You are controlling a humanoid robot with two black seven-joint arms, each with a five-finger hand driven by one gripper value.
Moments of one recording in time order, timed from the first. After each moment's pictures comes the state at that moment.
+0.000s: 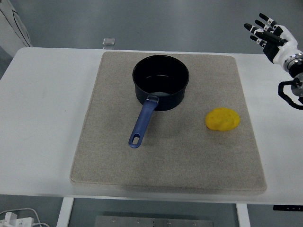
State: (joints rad) left arm -0.03 0.00 -0.09 -0.15 -0.05 -0.11 -0.04; right arm 1.15 -0.39 0.08 0.61 0.34 0.03 0.29
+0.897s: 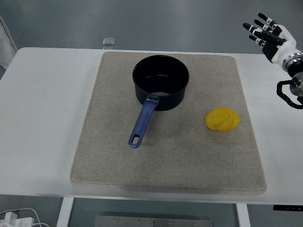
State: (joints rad) left arm -0.02 0.00 -0.12 -0.14 -0.06 -0.11 -0.05; right arm 1.15 -0.39 0.09 0.62 0.34 0.01 0.29
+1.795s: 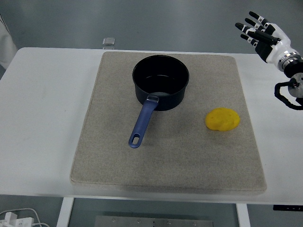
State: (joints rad) left arm -0.02 0.00 -0.12 -0.14 -0.06 -0.11 -0.05; right arm 1.16 -0.45 0.09 0.77 0.31 -0.01 0.30
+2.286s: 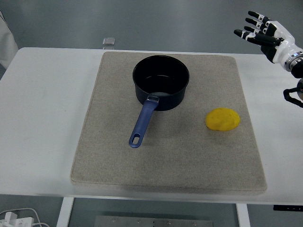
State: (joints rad) left arm -0.02 0.00 -0.12 -0.14 -0.06 -0.11 -0.05; right arm 1.18 -0.57 0.09 0.96 -0.04 -0.09 0.30
